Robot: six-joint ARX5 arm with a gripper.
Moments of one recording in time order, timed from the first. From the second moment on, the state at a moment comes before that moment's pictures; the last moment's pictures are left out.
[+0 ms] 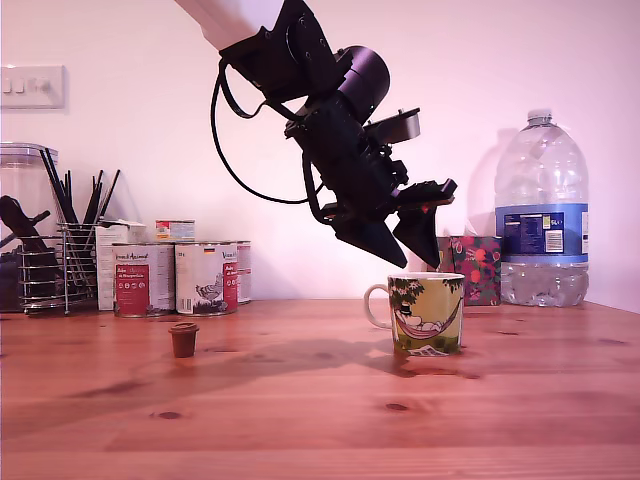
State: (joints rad) arm -0.71 2.24 1.86 -0.38 0.15 0.08
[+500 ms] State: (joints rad) arm -0.70 2.07 1.67 -0.21 0.15 0.08
